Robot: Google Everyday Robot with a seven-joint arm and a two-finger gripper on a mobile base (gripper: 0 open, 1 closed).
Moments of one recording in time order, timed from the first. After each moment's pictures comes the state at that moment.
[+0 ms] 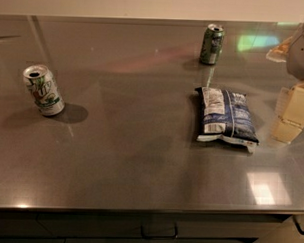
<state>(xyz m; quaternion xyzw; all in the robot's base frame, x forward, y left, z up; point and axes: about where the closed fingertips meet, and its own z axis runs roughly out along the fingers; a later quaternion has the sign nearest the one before) 0.438 -0.217 0.976 -0.60 0.78 -0.03 0.16</state>
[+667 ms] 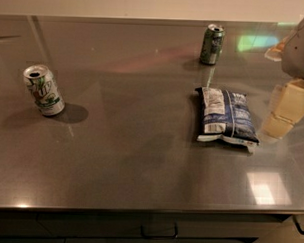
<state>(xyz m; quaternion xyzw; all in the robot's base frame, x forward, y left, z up) 0.449 -0.214 0.973 -0.59 0.79 -0.03 0.17</state>
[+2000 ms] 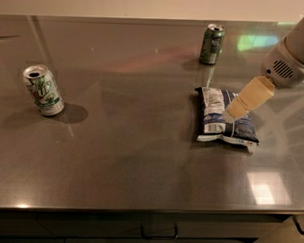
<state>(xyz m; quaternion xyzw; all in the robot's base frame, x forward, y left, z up) 0.511 -0.231 0.915 -0.35 0.92 0.03 0.18</state>
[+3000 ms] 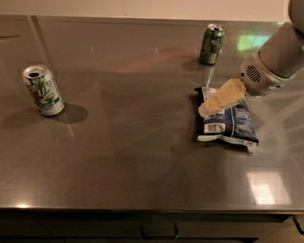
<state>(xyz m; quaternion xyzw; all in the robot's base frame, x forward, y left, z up) 0.534 -0.199 0.876 -0.26 0.95 0.10 0.16</state>
